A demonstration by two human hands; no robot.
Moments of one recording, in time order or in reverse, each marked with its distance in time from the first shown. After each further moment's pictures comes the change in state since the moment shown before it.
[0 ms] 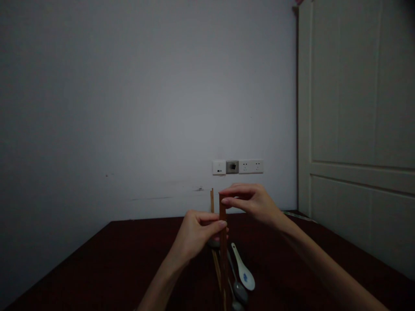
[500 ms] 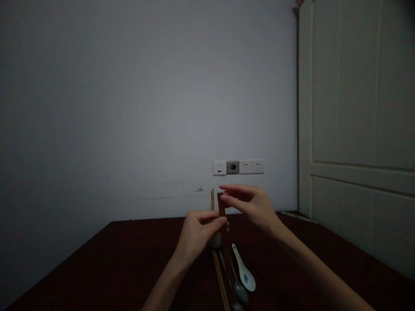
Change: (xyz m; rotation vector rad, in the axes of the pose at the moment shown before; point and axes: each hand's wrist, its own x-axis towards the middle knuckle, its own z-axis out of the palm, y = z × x) left_hand 0.004 -0.003 0.006 0.016 0.089 0.101; right_hand -0.003 -0.001 0.014 0.154 0.219 0.114
